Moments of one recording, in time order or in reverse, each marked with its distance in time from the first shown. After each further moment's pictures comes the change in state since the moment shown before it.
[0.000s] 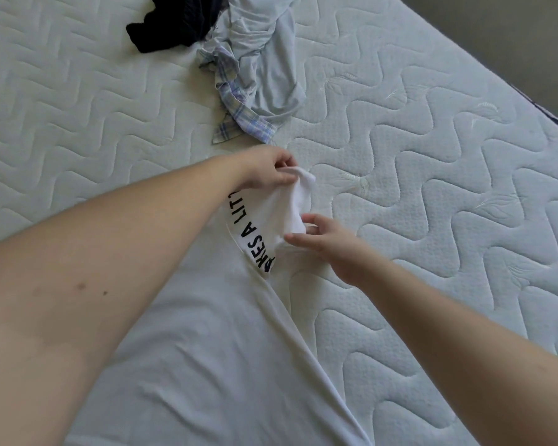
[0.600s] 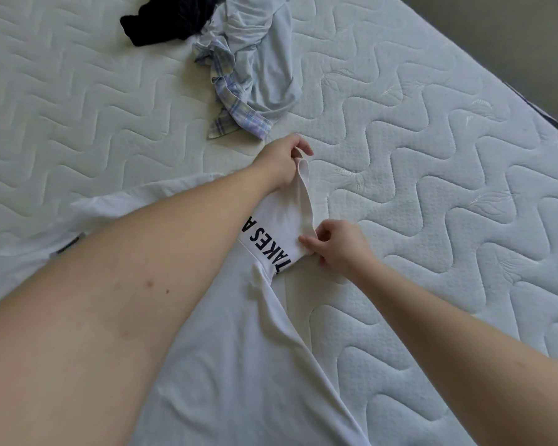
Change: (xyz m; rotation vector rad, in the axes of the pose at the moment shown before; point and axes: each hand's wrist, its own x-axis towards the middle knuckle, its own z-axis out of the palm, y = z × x) left_hand 0.025 0.020 0.040 -0.270 0.320 -0.022; right_hand -0.006 0.014 -0.015 -0.703 0.374 -0.052
